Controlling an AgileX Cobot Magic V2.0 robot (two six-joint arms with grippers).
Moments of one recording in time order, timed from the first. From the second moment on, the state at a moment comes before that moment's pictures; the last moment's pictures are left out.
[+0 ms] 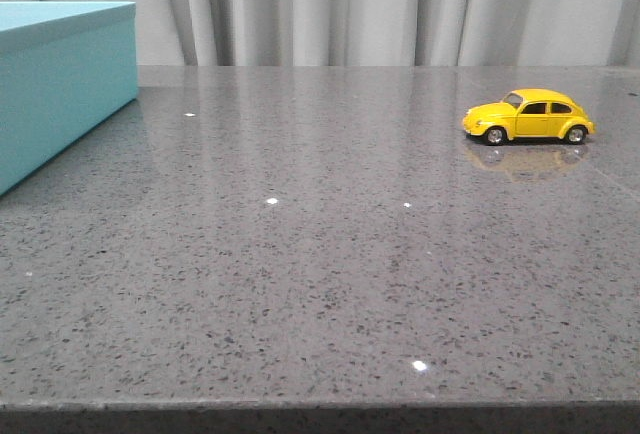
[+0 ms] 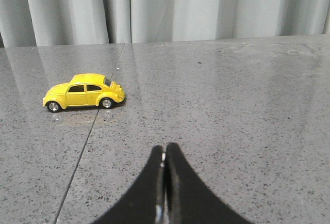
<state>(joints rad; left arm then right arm) 0.07 -0.01 0.00 -0.09 0.11 0.01 -0.03 -0.01 0.03 -0.01 0.08 0.12</state>
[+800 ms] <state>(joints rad) 0.07 -0.01 0.00 -0.09 0.11 0.01 -0.03 -0.01 0.03 -0.01 0.08 0.12</state>
